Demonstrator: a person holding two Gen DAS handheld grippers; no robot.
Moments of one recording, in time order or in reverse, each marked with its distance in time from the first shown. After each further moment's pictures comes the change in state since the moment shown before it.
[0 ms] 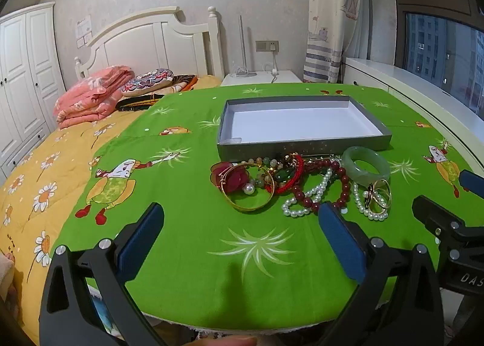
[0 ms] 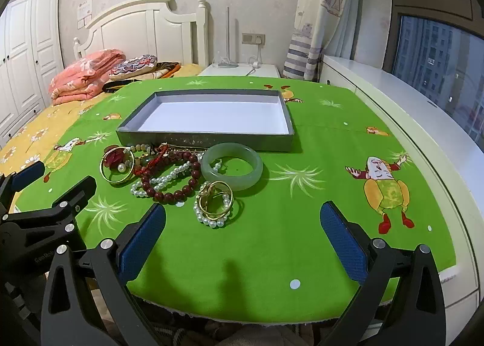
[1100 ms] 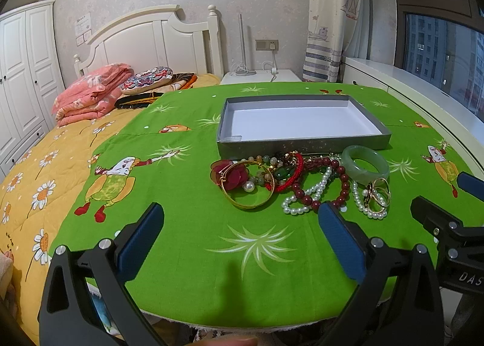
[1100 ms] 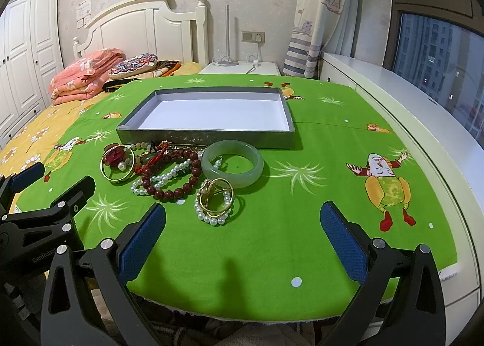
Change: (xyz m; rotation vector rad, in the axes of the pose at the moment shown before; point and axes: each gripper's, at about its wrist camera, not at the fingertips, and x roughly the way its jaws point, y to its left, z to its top) left arm 0.001 0.007 -0.002 -0.008 0.008 -0.013; right arm 0.002 0.000 -0.001 0.003 0.005 0.000
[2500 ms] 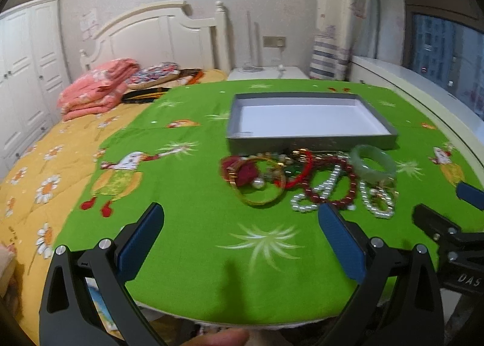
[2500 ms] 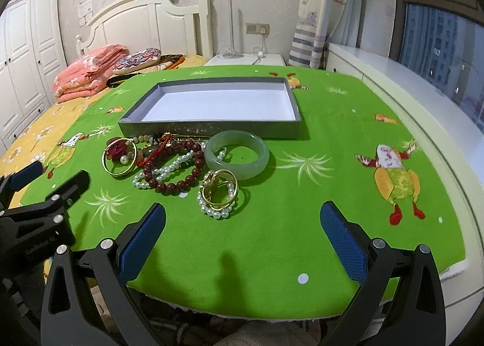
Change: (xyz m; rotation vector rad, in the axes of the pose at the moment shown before) left arm -0.001 0.007 0.002 -0.033 0.014 0.050; right arm 0.009 -0.001 -0.009 0.025 0.046 0.041
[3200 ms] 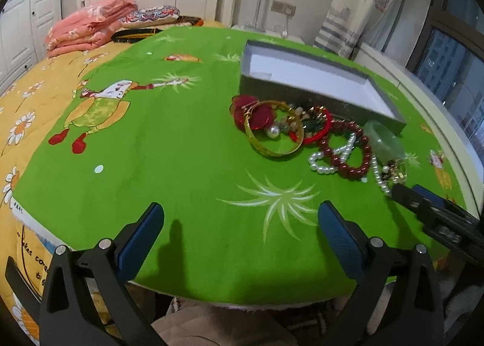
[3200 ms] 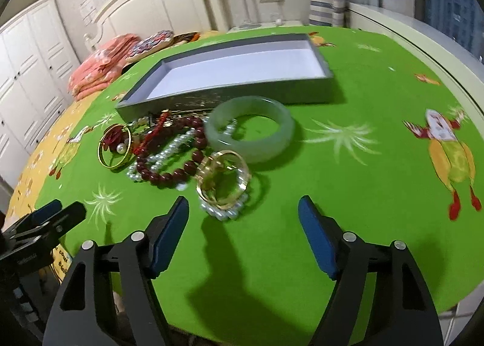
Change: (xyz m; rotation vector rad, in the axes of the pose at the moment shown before) left arm 0.039 0.039 -0.030 -0.168 0.213 -0.179; right arm 0.057 -0.005 0.002 0.051 0.144 0.163
